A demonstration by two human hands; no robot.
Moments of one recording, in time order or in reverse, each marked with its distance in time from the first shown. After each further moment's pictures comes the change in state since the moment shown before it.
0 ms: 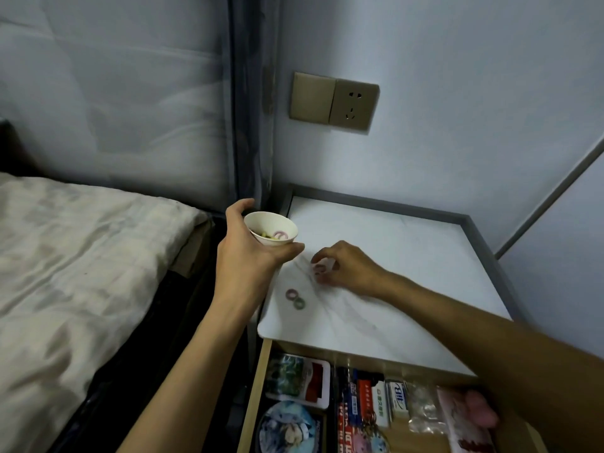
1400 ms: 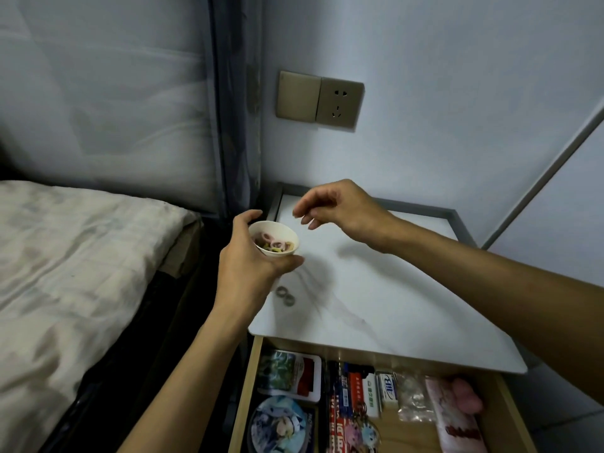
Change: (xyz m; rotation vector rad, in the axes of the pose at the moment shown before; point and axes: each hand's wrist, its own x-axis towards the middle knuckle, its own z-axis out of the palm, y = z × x) left_hand -0.008 -0.007 0.014 0.046 -0.082 0.007; right_hand -0.008 -0.061 -0.085 0.579 0.122 -0.112
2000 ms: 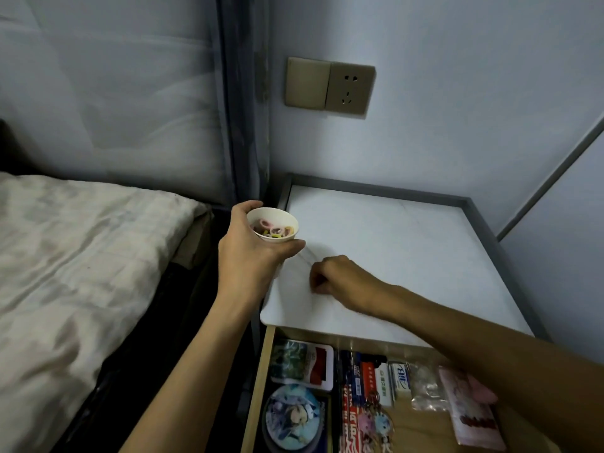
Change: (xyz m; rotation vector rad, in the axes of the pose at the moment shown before) left_hand 0.003 -0.004 -0.010 -0.021 0.096 -0.007; right_hand -0.040 0.089 0.066 -0.604 -0.281 0.078
